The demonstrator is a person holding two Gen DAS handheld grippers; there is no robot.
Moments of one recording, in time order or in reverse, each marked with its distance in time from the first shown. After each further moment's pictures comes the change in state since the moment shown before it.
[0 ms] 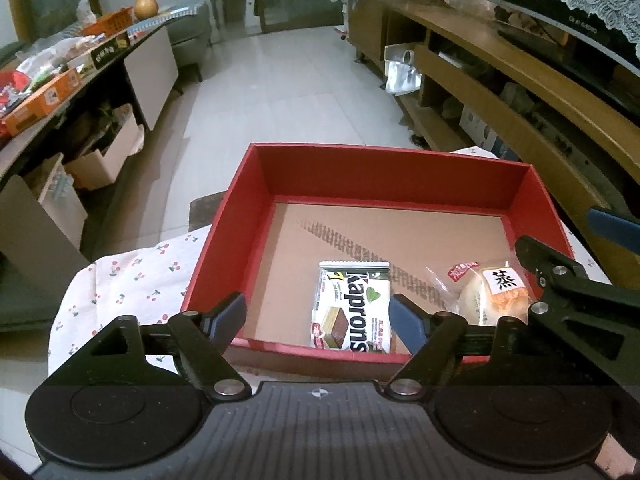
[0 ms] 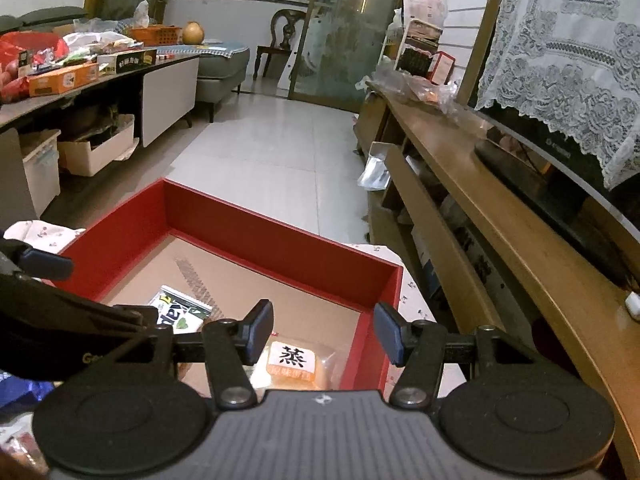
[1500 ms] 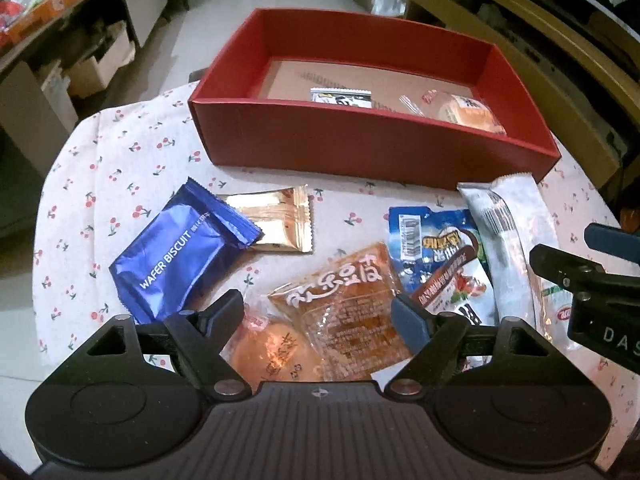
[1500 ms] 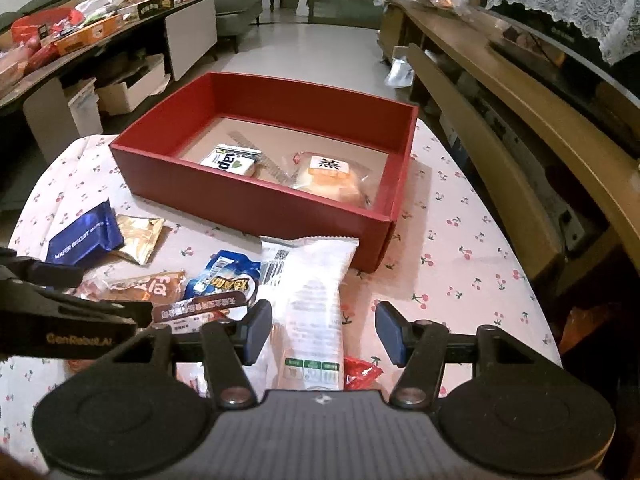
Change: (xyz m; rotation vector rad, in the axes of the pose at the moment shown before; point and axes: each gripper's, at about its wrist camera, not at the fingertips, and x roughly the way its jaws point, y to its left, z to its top) left arm -0.033 0.010 -0.106 -0.022 0.190 -0.080; right arm -0.059 -0.006 -0.085 0.065 0.244 0.146
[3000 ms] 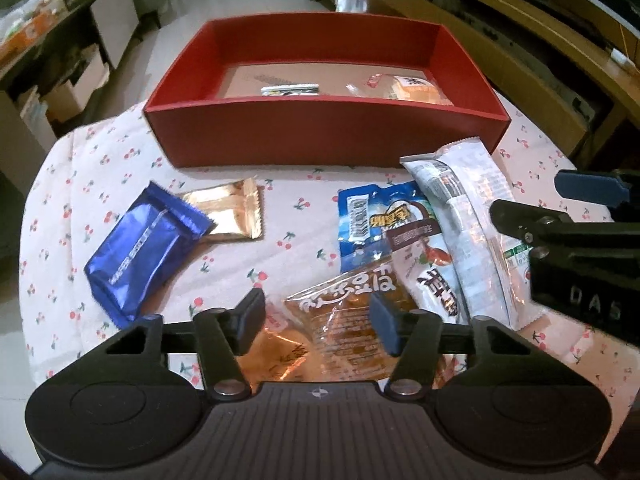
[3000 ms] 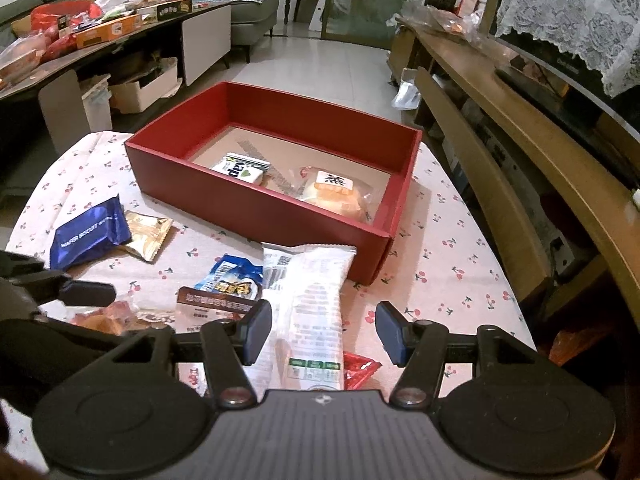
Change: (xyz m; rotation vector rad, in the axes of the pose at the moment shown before) left arm -0.009 -0.025 -0.017 0.078 -0.018 -0.033; right arm -0.010 0.000 -0.002 -0.048 -0.044 -0.027
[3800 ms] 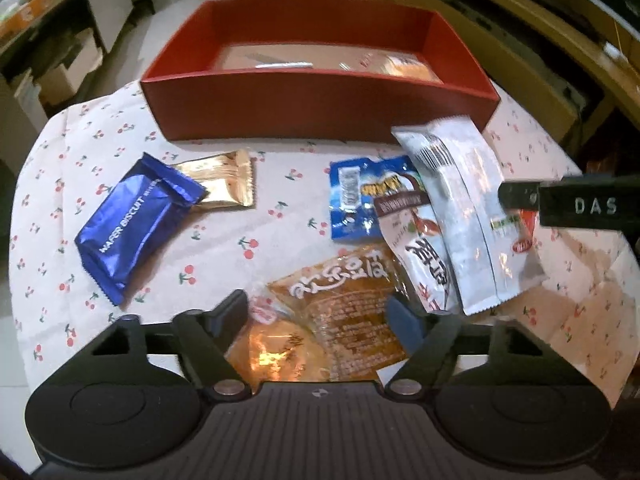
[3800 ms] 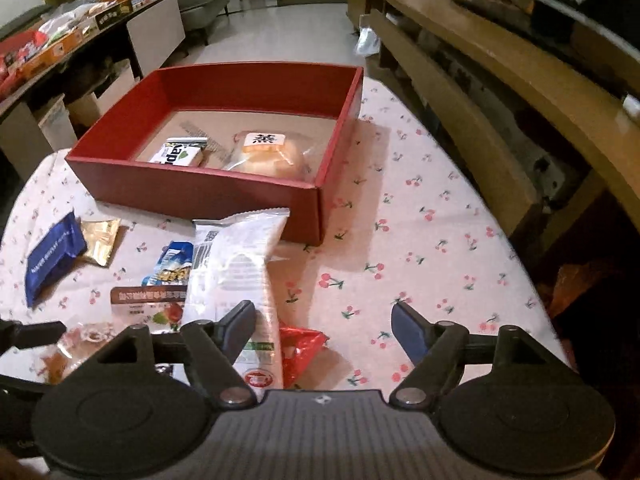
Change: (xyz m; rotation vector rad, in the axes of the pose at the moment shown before) left arm -0.001 0.003 -0.014 -0.012 0.028 -0.039; right arm 0.028 -0.049 -0.007 0.200 0.133 0.064
